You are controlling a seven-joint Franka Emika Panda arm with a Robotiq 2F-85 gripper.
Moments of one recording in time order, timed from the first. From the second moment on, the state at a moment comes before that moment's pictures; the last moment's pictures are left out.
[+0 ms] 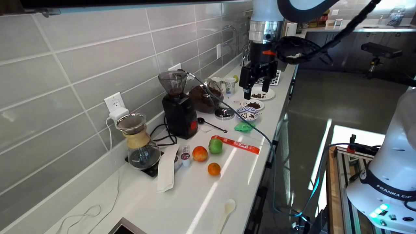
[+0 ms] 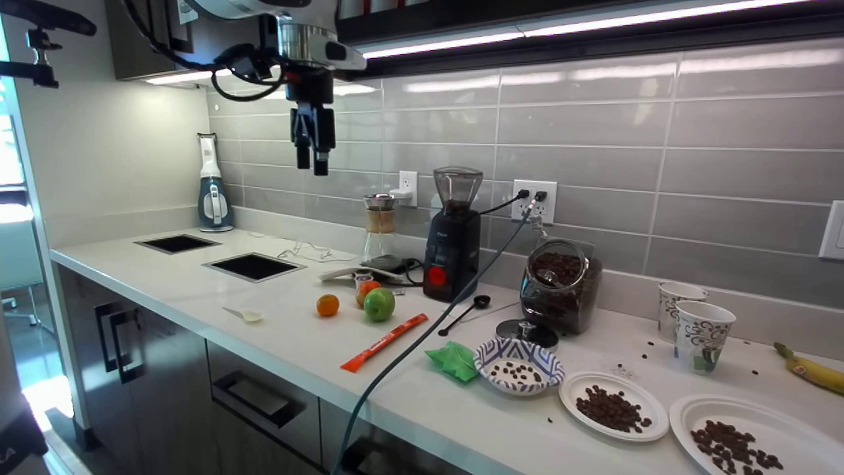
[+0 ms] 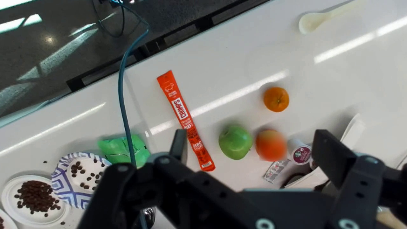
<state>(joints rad) -0.09 -0.47 0.08 -2.37 0.09 1.95 0.35</state>
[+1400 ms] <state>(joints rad) -0.09 -0.23 0.04 -2.27 -0.10 1.92 0.27</state>
